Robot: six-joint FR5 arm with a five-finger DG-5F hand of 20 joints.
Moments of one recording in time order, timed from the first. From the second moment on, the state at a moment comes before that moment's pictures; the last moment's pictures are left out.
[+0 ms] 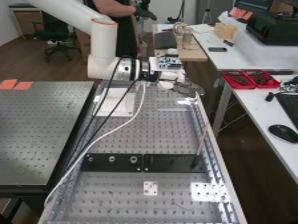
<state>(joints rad) 1.79 -2.16 -1.55 -2.76 -1.49 -0.51</state>
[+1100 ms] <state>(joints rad) 1.72 -2.04 -1.58 -2.79 -1.51 -0.54</state>
